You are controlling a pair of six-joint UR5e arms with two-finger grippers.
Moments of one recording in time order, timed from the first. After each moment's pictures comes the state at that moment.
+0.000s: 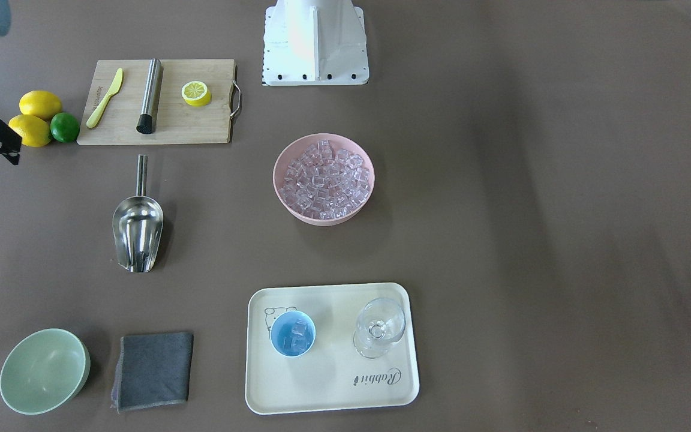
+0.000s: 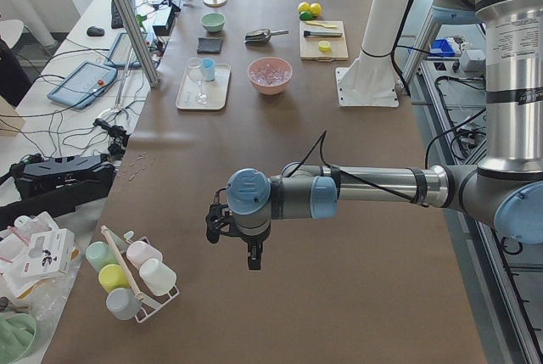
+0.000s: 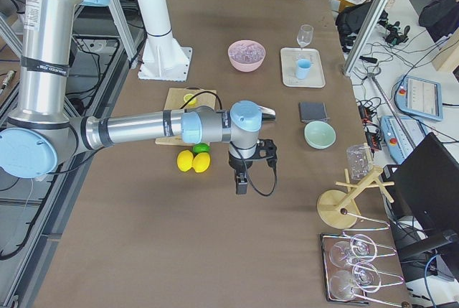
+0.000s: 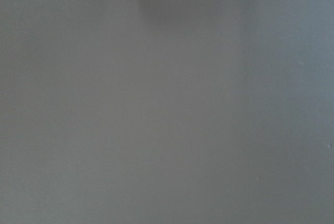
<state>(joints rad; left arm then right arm) -1.63 -1.44 -1.71 -1.51 -2.41 0.05 1.44 -1.74 1.88 -1.65 2.23 -0.01</state>
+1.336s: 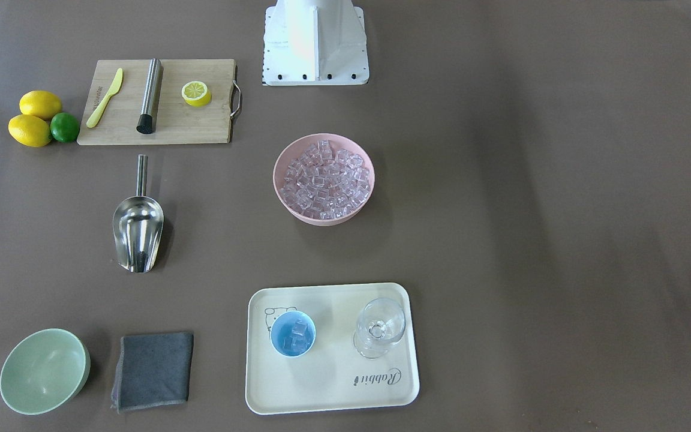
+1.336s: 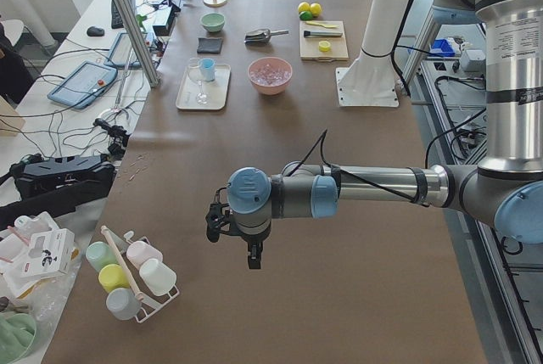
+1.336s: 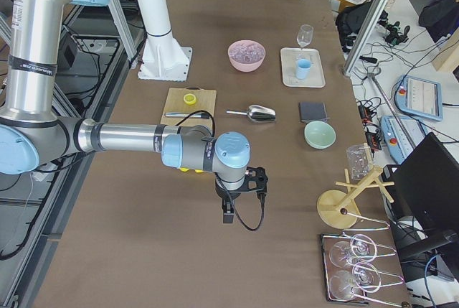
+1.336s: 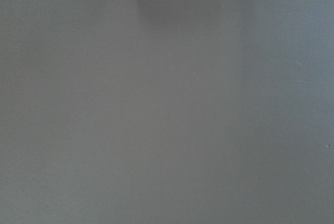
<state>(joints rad) -1.63 -1.44 -1.72 -1.51 -2.41 0.05 1.60 -1.78 1.78 -1.65 2.28 -0.13</state>
